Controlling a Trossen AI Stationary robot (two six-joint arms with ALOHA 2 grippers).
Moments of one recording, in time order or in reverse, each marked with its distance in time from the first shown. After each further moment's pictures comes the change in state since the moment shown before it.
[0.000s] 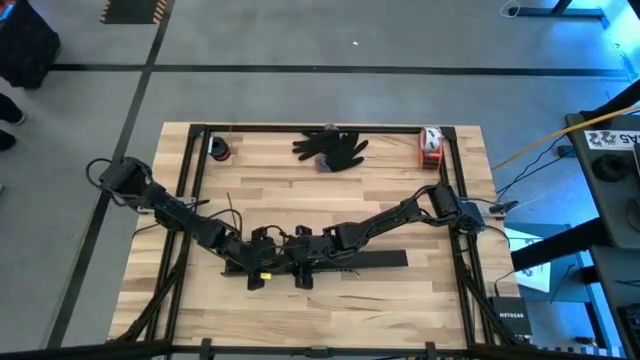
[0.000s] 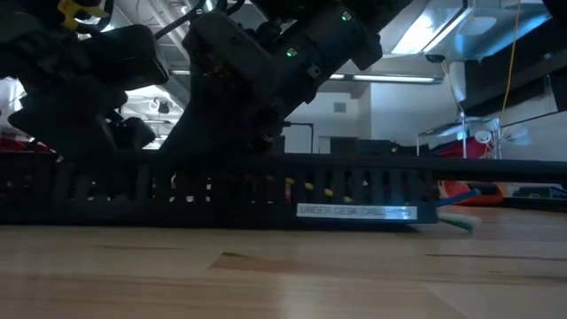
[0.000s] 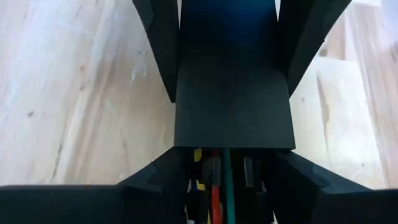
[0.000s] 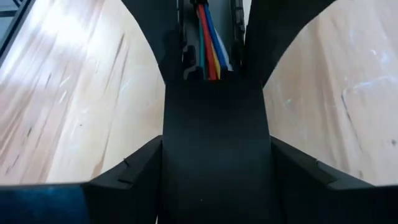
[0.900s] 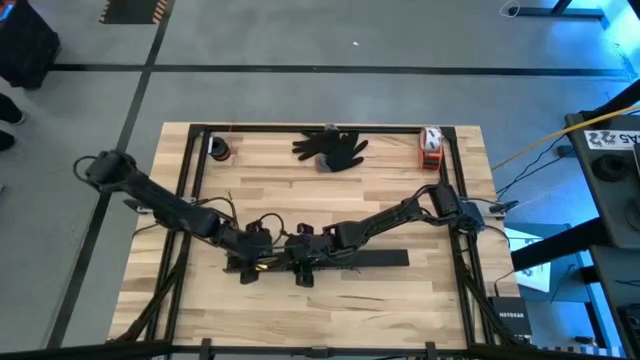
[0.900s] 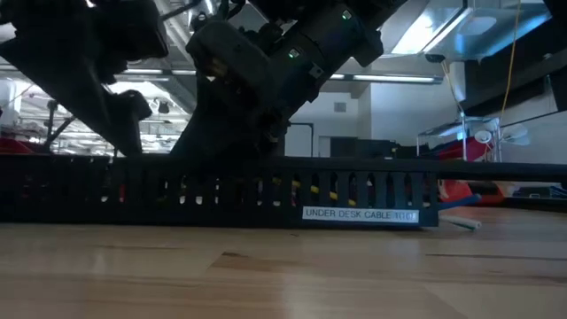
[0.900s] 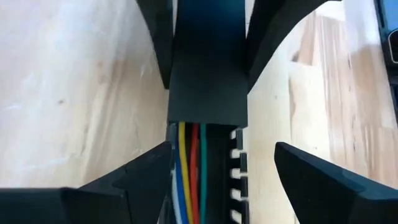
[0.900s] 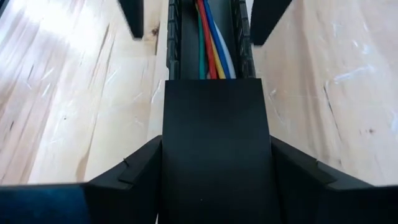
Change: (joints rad) left arm 0.048 -0.202 0.070 -0.321 0.114 -0.019; right arm -0.002 -0.002 0.007 -0.071 0.021 -0.002
